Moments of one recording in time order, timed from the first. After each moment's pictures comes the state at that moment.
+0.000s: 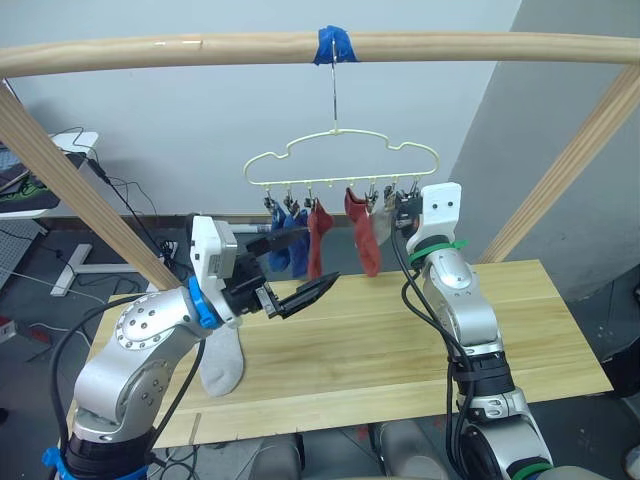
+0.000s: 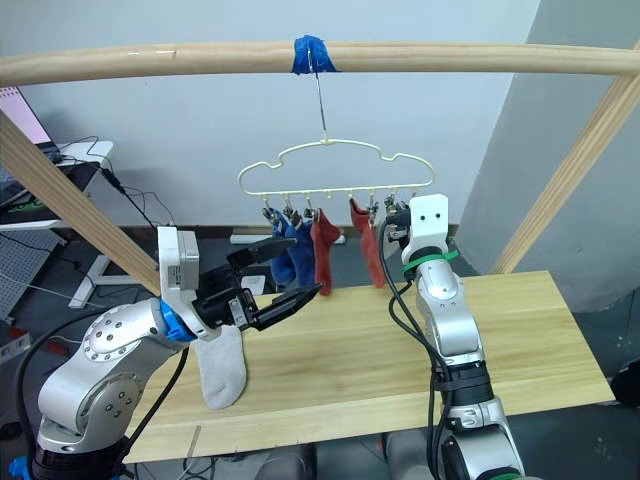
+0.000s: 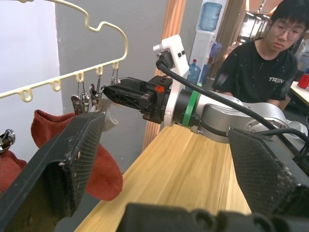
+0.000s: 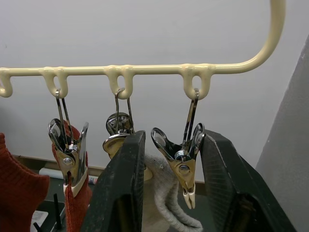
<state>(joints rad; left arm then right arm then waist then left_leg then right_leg) -0.14 0.56 0.10 -0.59 -0.67 0.48 -0.72 -0.49 -0.02 0.03 0.00 -0.02 0.29 0.00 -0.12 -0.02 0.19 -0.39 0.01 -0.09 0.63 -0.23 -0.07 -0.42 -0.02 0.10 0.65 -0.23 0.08</state>
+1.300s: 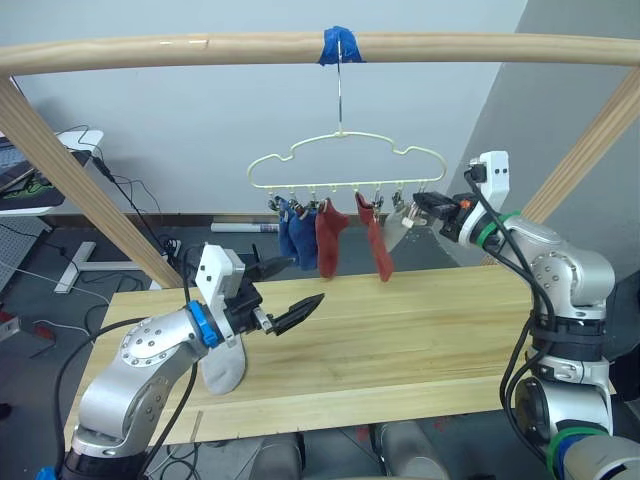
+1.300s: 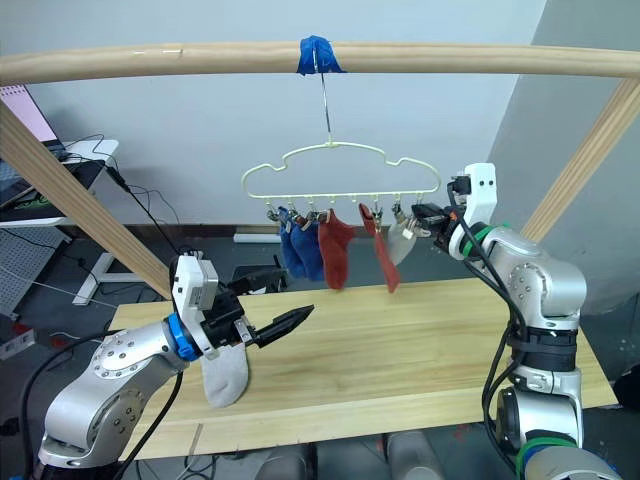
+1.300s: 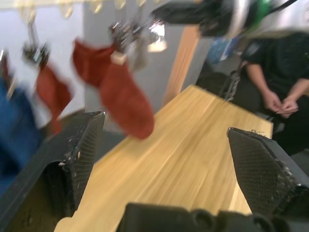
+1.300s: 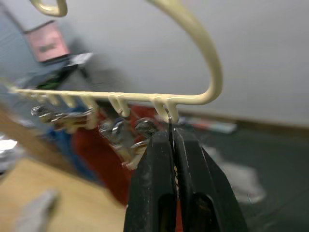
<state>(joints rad) 0.02 0.59 0.08 -0.47 -0.54 0.46 -0.70 -0.69 -0.35 -0.26 -0.07 0.62 1.13 0.45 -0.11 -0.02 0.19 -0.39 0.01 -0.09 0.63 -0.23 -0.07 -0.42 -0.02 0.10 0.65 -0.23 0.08</state>
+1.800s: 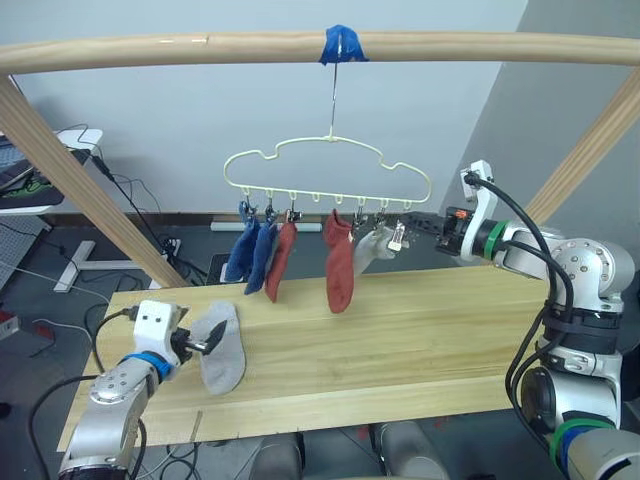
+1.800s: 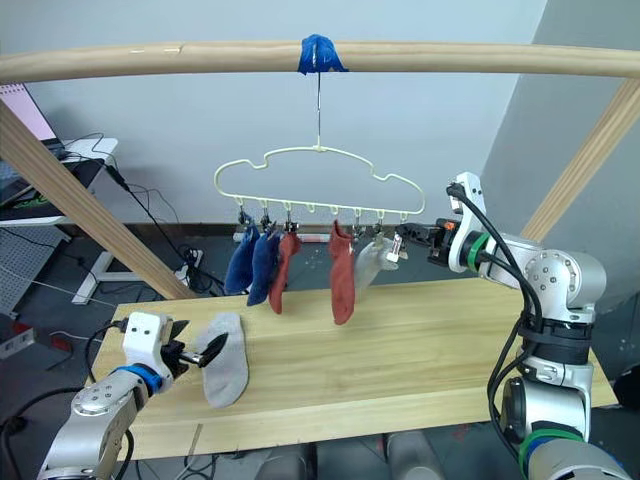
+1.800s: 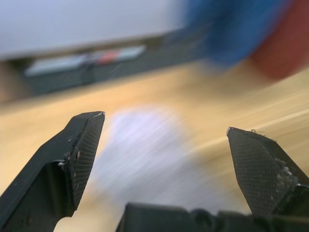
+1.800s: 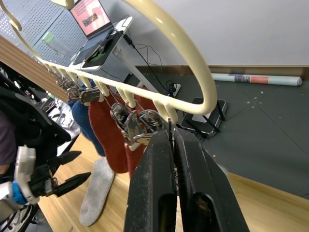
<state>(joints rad) 0.06 0.55 0.19 0.17 -0.19 0.19 -0.44 -0.70 -0.37 -0.29 -0.09 0.73 1.32 0.44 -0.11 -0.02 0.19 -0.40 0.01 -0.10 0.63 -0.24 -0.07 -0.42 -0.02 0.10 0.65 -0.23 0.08</state>
